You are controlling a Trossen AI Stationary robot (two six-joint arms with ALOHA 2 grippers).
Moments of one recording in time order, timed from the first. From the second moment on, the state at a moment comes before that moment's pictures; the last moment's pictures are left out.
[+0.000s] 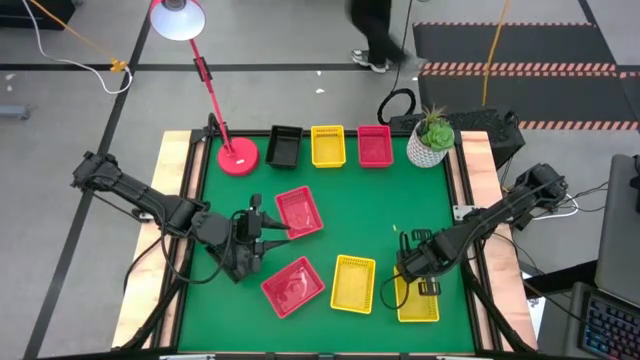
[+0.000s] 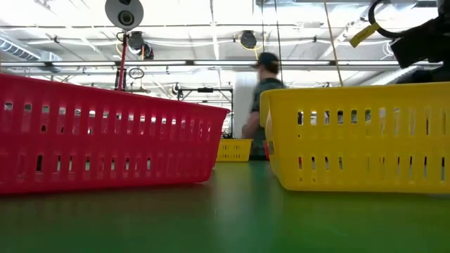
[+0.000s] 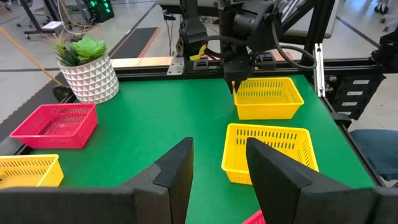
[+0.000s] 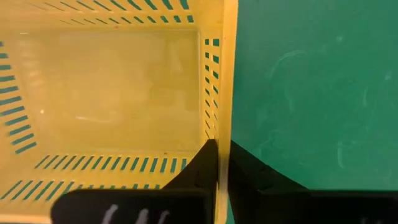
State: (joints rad) left arm -0.43 1.12 0.88 -0.10 -0.44 -0.10; right arm 0.53 1.37 0.81 -0.98 -0.08 0.54
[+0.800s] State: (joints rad) left arm -0.43 1.12 0.88 -0.05 -0.45 -0.10; right arm 0.35 1.18 0.93 -1.08 -0.18 0.72
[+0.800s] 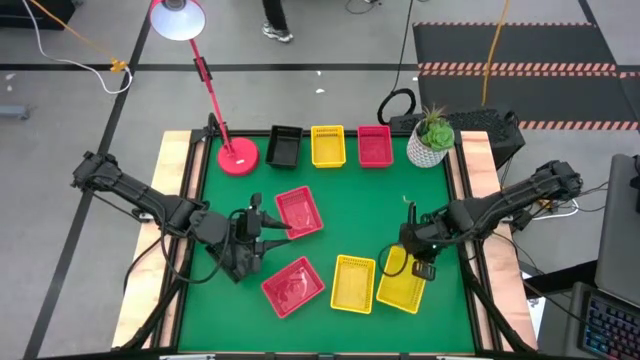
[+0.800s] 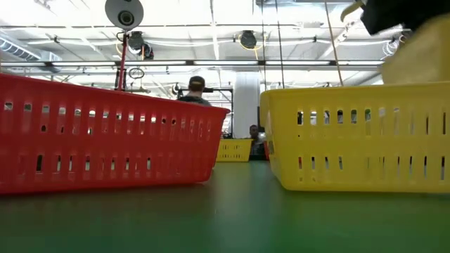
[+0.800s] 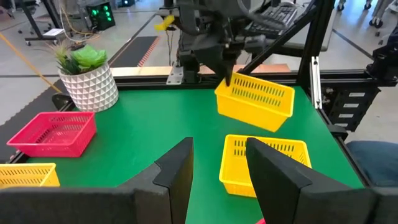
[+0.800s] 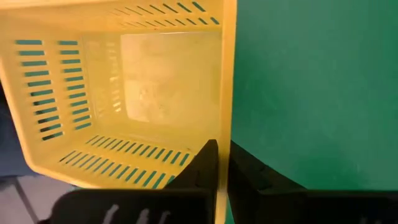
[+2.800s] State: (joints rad) left arm -0.31 2.01 1.83 -0.51 -0.34 0.40; right arm -0.23 1.18 1.08 -1.15 -0.29 0.42
